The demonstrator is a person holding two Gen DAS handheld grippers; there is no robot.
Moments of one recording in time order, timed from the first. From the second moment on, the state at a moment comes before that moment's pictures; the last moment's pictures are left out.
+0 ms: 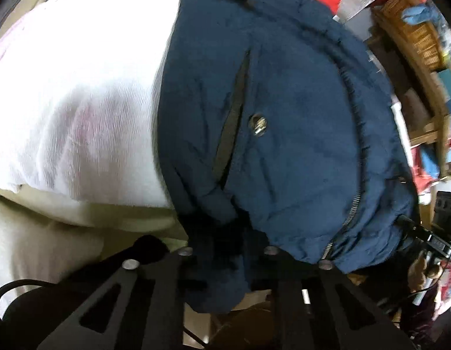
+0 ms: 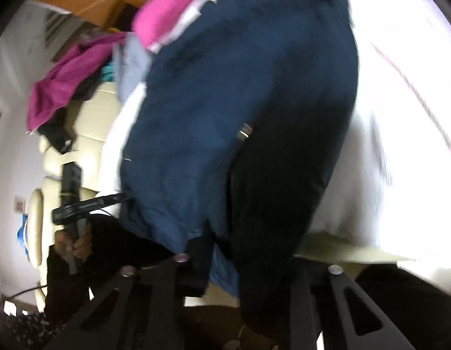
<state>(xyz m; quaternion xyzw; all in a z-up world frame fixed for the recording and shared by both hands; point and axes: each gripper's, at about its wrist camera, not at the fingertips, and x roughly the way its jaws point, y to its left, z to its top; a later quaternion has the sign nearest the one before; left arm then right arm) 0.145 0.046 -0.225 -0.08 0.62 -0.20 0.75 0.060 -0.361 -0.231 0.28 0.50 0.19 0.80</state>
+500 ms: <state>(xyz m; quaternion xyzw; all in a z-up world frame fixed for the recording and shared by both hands) 0.247 0.052 -0.112 -0.20 0.48 -0.30 0.80 0.139 -0.422 -0.141 0.36 0.31 0.19 0.86</state>
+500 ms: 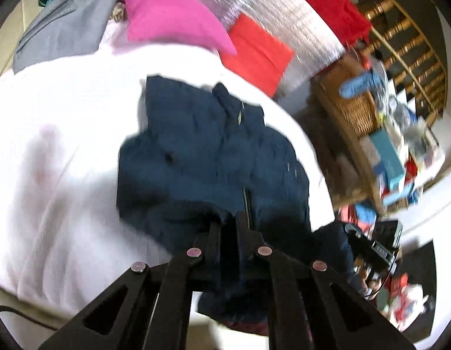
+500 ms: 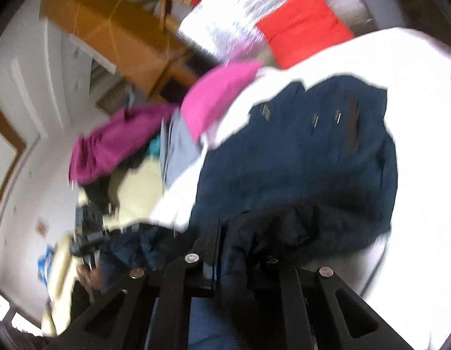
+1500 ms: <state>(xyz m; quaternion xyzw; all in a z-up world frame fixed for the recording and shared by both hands) 0.522 0.042 -0.163 -0.47 0.38 -0.23 0.76 0.394 -0.596 -0.236 0.71 0.19 0.12 0.67</state>
